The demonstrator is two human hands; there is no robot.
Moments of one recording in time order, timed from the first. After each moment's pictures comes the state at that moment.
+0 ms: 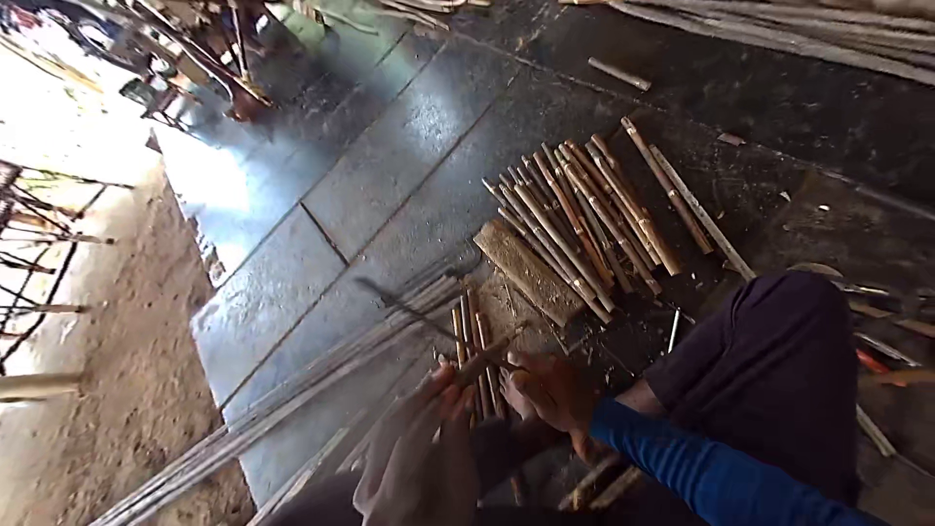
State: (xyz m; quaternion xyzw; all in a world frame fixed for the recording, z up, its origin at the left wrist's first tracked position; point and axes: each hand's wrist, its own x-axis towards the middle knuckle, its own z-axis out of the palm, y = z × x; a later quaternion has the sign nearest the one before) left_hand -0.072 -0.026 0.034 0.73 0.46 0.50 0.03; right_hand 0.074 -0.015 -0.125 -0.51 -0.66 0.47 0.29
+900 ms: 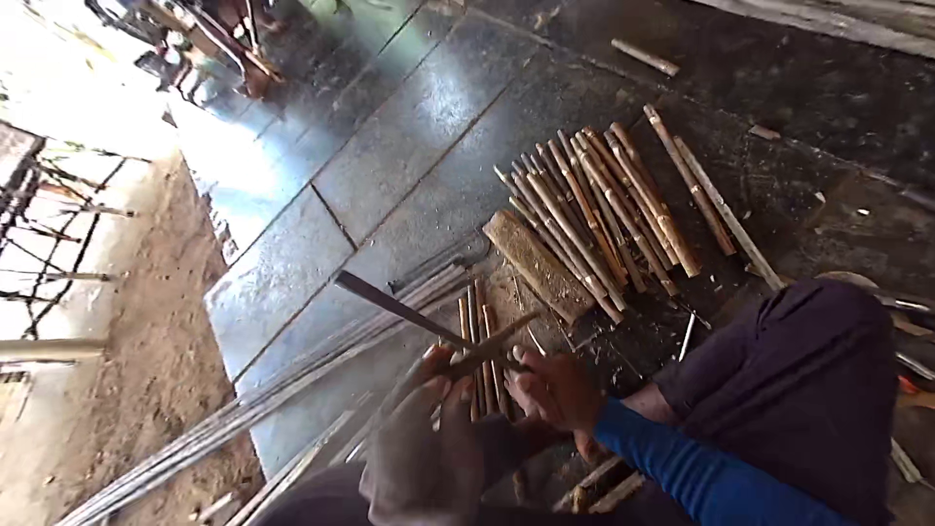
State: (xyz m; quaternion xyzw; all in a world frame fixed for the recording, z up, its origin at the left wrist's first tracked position) left_hand -0.068 -0.014 0.028 0.70 0.48 0.53 0.03; right_hand 0.072 -0.010 -0.127 -0.49 -0.64 0.48 0.33
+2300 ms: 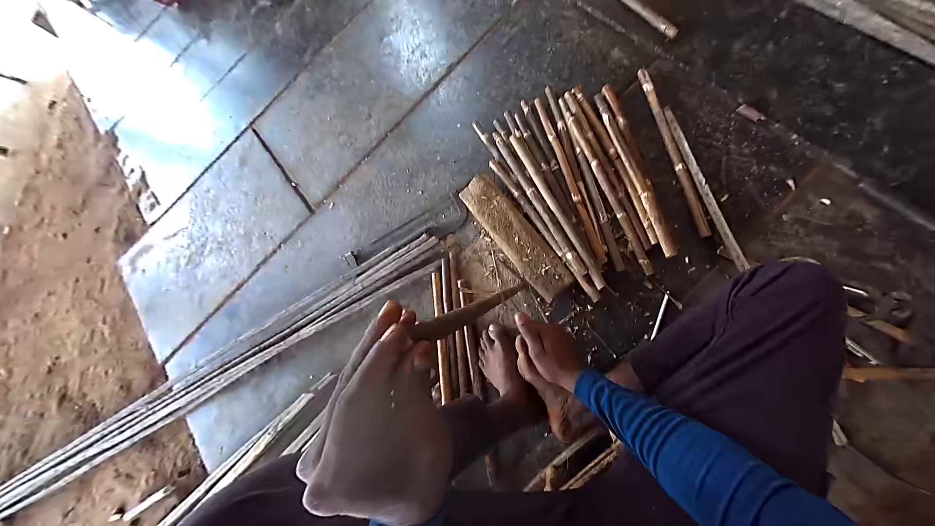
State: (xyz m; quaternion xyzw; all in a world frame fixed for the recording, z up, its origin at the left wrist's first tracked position) left_hand -0.067 -0.014 0.034 0.67 0.52 0.53 0.03; right_hand 0.078 -0.010 -0.146 -0.59 -0.61 0.48 0.24
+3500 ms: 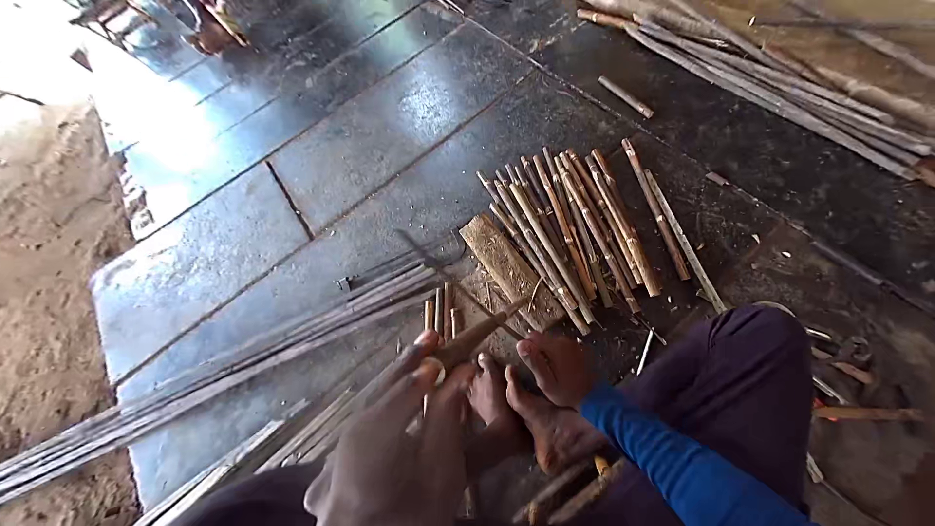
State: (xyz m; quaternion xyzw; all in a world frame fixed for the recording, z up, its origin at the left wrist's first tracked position) left_hand -0.046 -0.013 0.037 0.67 0.48 0.57 0.05; right_hand 0.118 0.015 -0.139 -0.61 -0.64 0.41 0.21
